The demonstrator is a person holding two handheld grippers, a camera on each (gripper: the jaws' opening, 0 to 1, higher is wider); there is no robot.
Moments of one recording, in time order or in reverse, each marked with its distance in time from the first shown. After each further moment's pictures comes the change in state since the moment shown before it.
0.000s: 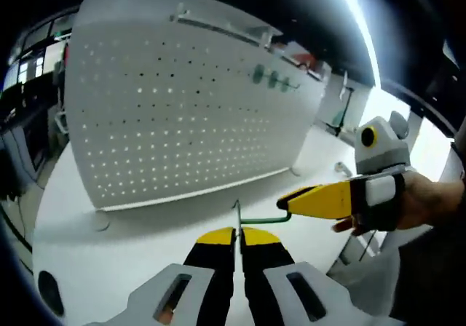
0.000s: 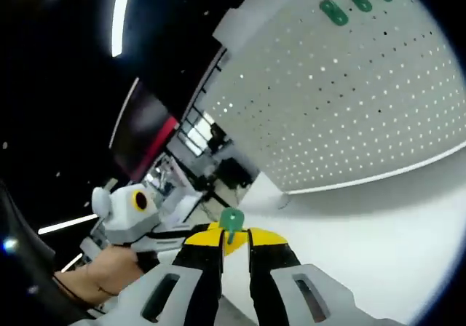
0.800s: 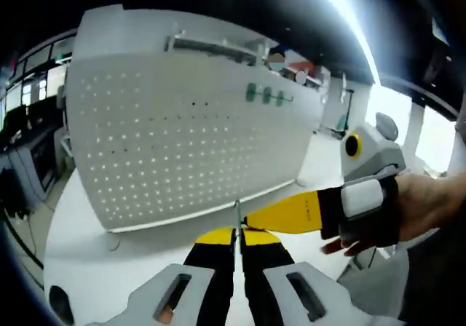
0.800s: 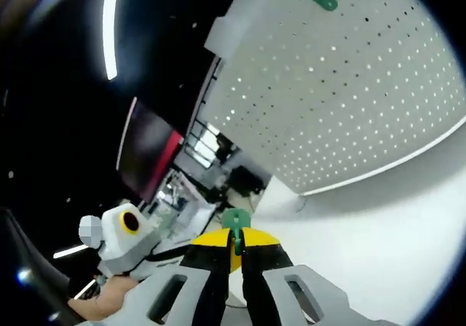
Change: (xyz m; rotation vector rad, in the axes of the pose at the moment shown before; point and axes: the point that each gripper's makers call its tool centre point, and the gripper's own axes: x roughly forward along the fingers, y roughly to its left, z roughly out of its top) left arm -0.004 -0.009 0.020 0.086 -0.089 0.050; right arm 0.015 0.014 0.009 0.118 -0.053 0.055
